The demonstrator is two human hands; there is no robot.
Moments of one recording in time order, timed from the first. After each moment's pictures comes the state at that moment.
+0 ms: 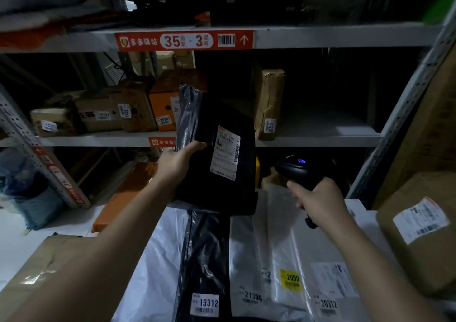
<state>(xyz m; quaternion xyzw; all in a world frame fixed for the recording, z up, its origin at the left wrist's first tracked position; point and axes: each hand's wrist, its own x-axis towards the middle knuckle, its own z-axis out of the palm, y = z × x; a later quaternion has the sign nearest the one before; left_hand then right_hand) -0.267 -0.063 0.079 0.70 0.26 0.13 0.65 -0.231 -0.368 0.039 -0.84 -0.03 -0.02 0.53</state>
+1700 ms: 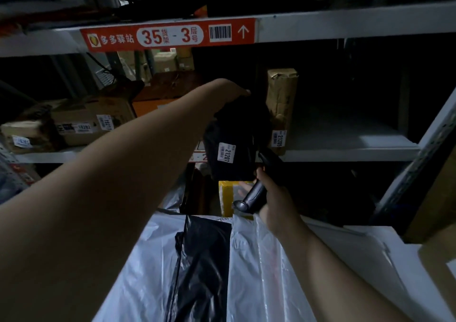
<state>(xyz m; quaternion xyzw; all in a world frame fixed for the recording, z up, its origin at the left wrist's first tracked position) 0.021 -0.075 0.165 0.90 0.18 0.00 0.41 -0.084 -0.243 -0.045 -0.42 0.10 0.22 0.87</state>
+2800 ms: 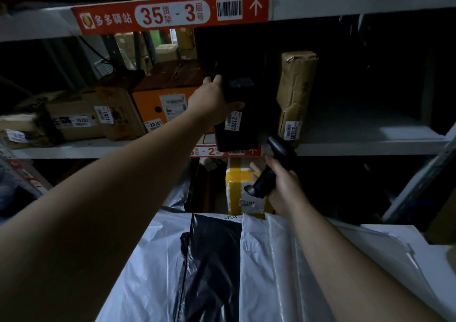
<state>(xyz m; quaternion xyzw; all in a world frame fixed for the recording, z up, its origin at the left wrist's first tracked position) -0.002 -0.017 0.100 0.97 0.05 0.21 0.14 -0.035 -0.221 -0.063 -0.43 0.06 0.17 0.89</state>
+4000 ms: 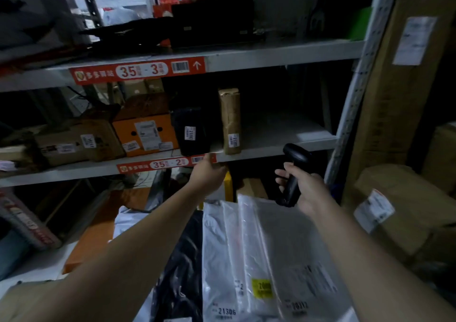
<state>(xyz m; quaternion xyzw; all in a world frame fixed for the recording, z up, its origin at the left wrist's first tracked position) -0.172 -0.181 0.059 0.91 0.12 0.09 0.38 -0.154 -0.435 0.022 -0.54 0.09 0.06 0.84</state>
